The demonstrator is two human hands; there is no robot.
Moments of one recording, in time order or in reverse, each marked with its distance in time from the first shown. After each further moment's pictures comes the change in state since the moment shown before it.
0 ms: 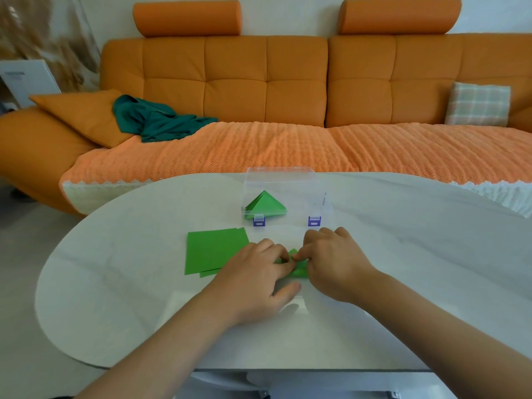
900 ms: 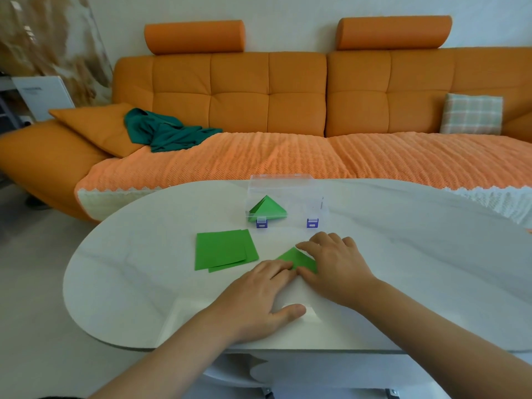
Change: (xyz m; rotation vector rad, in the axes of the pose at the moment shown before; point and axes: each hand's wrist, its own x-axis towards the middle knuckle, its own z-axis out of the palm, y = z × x) left_hand -0.034 0.016 0.014 -0.109 -0.089 -0.047; right_hand -0.025 -0.003 0.008 0.022 0.040 0.120
